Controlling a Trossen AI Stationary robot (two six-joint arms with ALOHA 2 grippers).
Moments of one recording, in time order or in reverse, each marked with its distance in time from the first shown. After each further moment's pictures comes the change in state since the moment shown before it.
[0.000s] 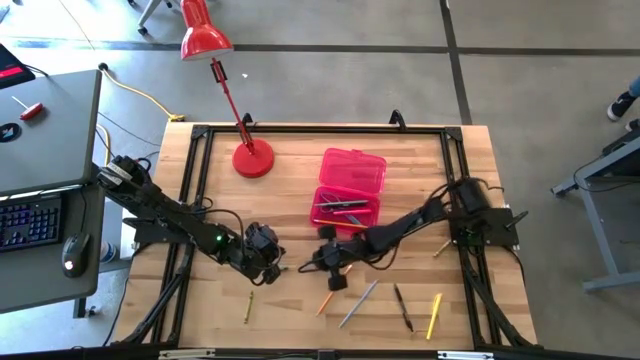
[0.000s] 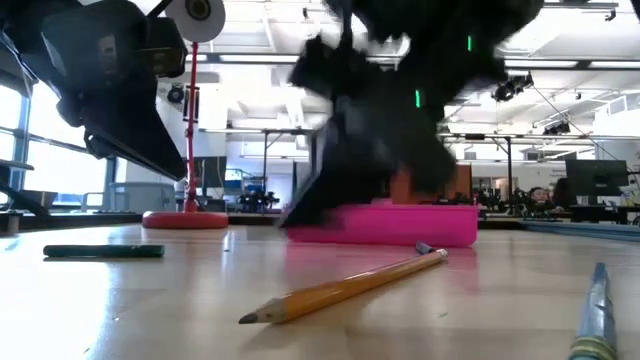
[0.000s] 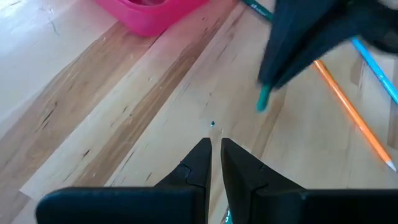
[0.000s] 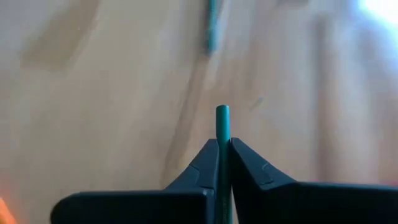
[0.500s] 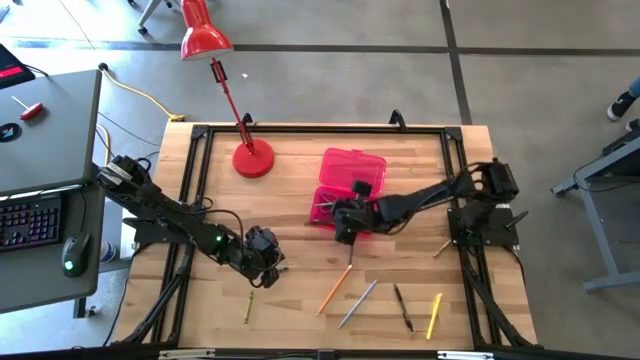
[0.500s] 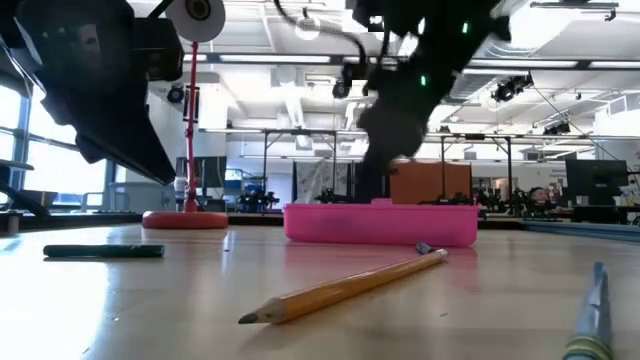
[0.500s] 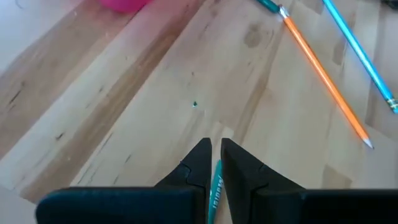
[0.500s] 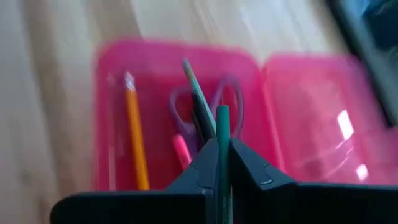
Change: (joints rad) left arm 0.000 0.000 0.000 0.007 0.089 -0.005; right arm -0.166 -0.225 -0.061 -0.448 0.369 0.270
